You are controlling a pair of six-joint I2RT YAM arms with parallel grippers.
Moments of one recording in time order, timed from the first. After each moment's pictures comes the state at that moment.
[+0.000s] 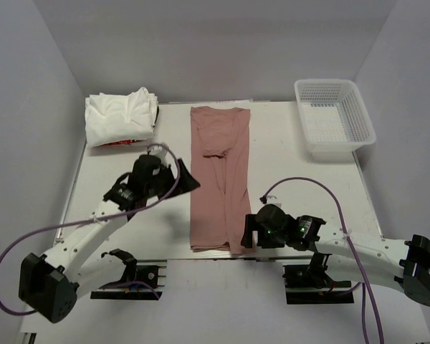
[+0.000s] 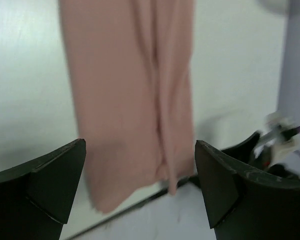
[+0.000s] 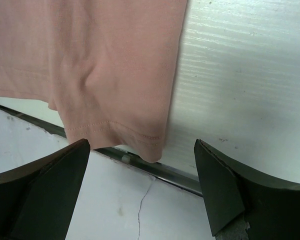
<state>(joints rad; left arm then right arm) -0.51 1.04 0.81 -0.36 0.15 -0.72 1.09 0.94 0.45 -0.51 0.10 0.94</state>
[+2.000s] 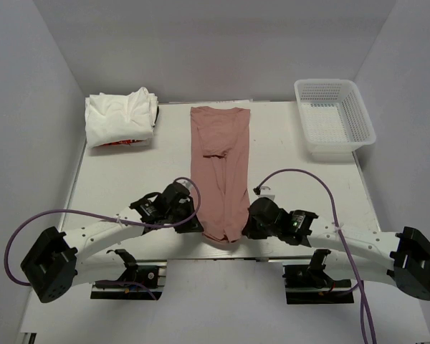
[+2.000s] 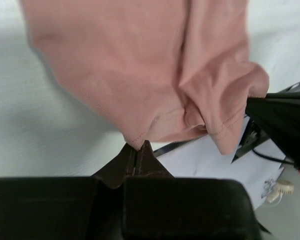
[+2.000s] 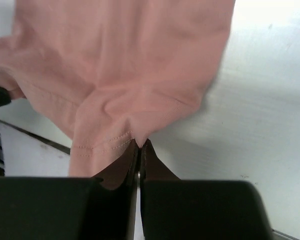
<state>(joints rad) -0.82 1.13 0.56 -0.37 0.18 -0.93 1.09 1.04 0.52 -0.39 0.15 0.92</state>
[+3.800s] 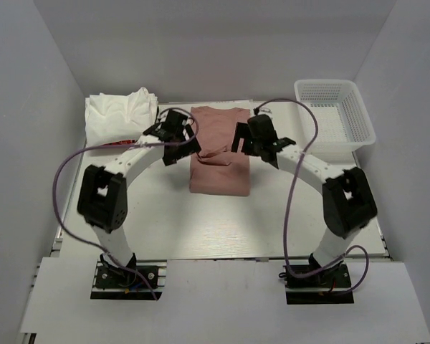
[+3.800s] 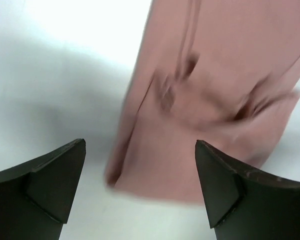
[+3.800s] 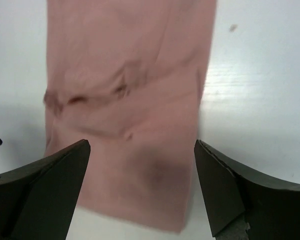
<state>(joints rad) -0.42 1.85 1.48 -0.59 -0.16 -0.75 0.55 1.77 1.31 -0.22 0.20 0.52</state>
